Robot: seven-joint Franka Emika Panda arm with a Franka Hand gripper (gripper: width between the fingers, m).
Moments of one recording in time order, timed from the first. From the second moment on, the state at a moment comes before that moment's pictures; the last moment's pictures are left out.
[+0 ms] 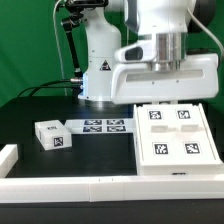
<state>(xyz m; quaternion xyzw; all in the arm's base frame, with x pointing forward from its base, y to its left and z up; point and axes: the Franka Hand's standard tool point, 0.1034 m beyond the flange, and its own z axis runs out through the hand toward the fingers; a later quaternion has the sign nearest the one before) 0.512 0.086 0.077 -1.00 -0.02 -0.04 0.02</state>
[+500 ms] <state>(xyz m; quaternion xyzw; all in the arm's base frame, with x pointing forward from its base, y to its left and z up) 0.512 0.085 0.081 -1.00 -0.02 -0.04 0.02</state>
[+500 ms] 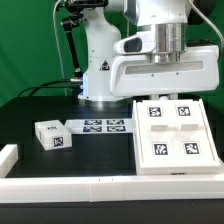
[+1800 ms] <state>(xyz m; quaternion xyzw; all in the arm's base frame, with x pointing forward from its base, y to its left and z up) 0.542 0.077 0.139 -1.00 -0.03 0.00 0.02</state>
